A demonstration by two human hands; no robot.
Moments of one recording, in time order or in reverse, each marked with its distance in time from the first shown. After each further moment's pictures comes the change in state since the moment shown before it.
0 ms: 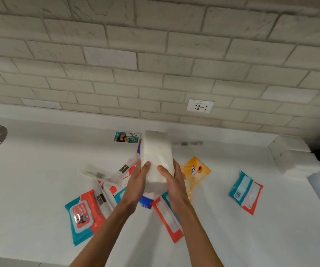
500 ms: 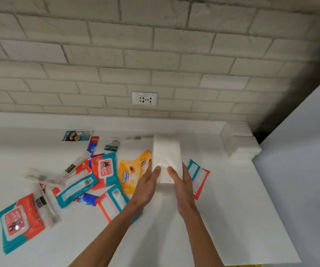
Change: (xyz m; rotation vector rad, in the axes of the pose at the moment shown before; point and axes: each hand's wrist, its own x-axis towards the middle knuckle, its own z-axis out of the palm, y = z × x) left_hand -0.045 -0.021 0.236 0.209 -0.164 0.037; right_hand -0.012 -0.024 -0.232 -0.046 0.210 -0.100
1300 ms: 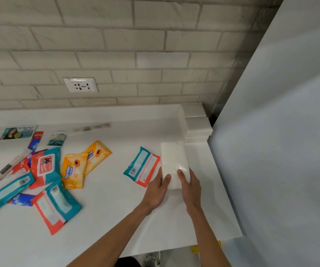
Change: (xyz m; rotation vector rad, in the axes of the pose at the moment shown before) left_hand 0.018 -0.061 0.250 0.145 -0.184 0.097; right_hand 0.053 0.048 -0.258 -0.246 0.252 -0.053
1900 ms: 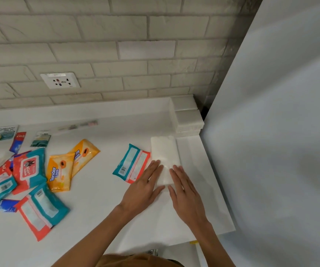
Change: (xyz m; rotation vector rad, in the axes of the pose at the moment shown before) left_hand 0.010 -0.029 -0.020 0.997 0.012 0.524; right_hand -0.014 0.047 -0.042 -0.950 -0.072 -0.830
